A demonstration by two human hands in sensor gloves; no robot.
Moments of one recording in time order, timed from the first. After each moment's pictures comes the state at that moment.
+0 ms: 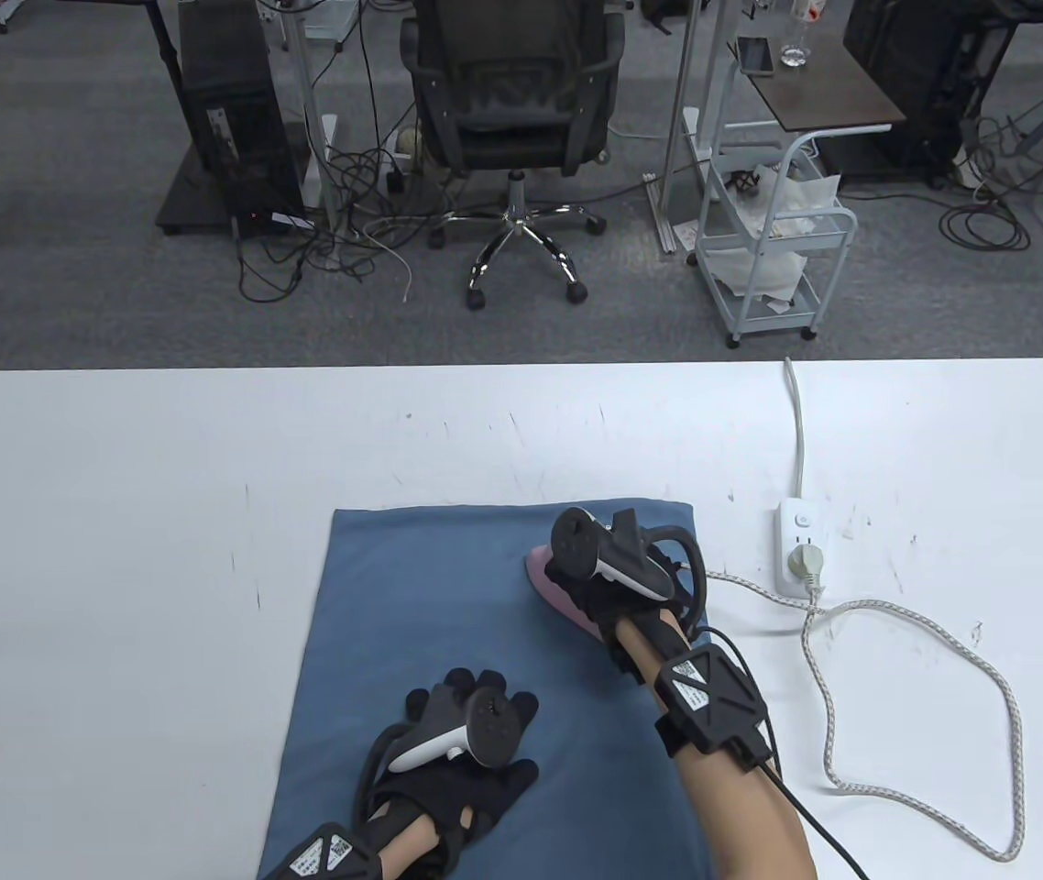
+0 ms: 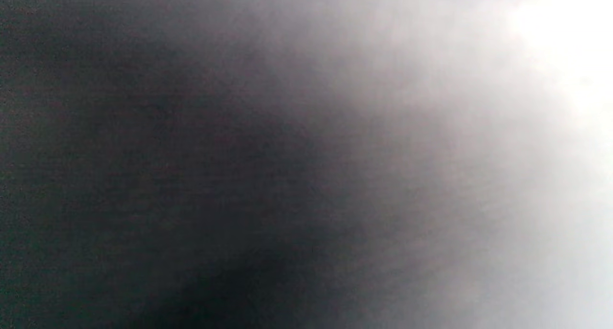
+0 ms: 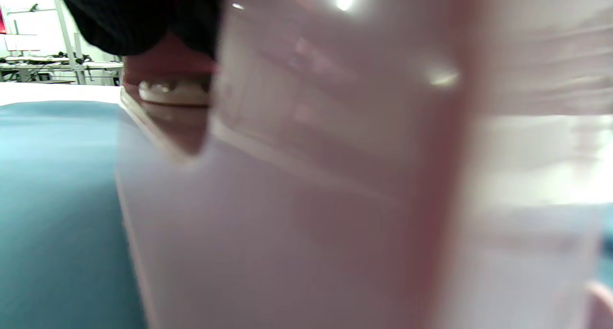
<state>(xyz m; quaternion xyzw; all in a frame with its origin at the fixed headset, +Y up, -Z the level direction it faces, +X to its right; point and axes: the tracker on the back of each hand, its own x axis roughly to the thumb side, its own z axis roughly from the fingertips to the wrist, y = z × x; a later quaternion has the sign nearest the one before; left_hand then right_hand) -0.104 -0.816 -0.281 -0.37 -0.18 0.08 0.91 0.066 -0.726 -0.446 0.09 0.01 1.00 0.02</state>
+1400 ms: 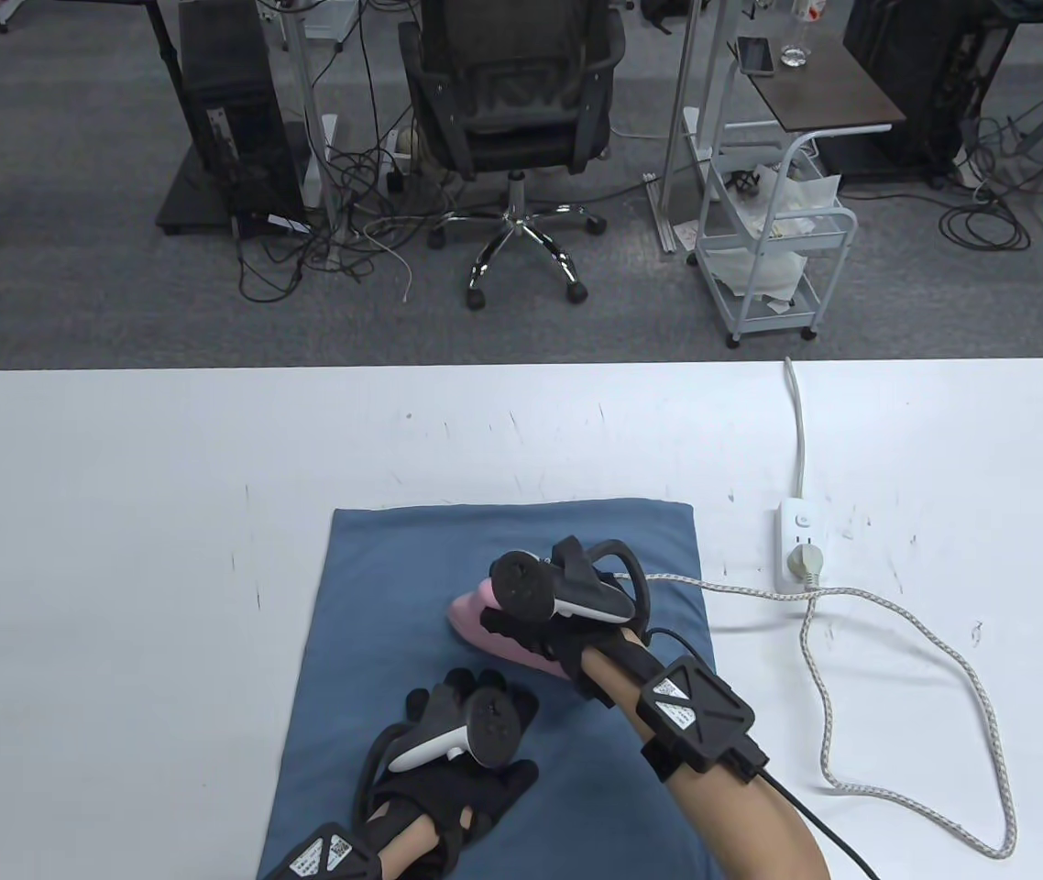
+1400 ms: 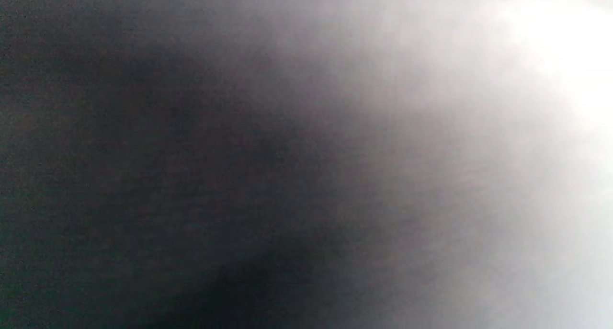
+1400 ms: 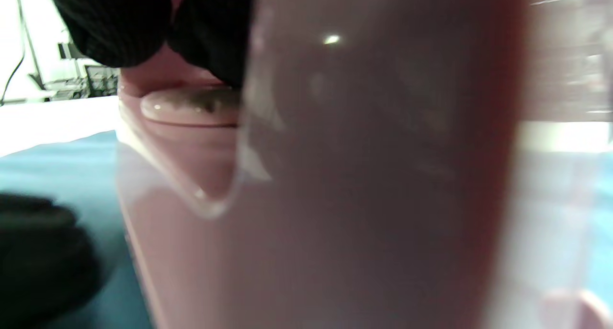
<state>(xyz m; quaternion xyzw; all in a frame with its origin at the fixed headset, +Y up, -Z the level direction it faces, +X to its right) -0.104 -0.817 -0.282 -0.37 -0.18 0.08 0.91 0.003 -0.715 -0.390 0.29 0.00 0.96 0.02</state>
